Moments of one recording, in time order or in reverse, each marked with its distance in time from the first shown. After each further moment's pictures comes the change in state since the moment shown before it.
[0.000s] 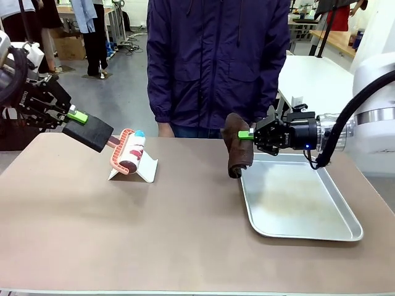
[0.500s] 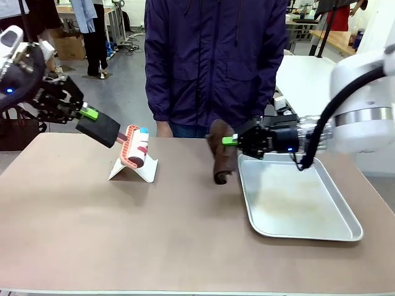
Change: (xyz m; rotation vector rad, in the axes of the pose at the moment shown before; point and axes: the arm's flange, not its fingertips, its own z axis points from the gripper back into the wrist) left arm 0.016 -0.023 -0.025 0.125 -0.082 -0.022; right arm -0.015 0.005 -0.053 -0.057 0.038 0.009
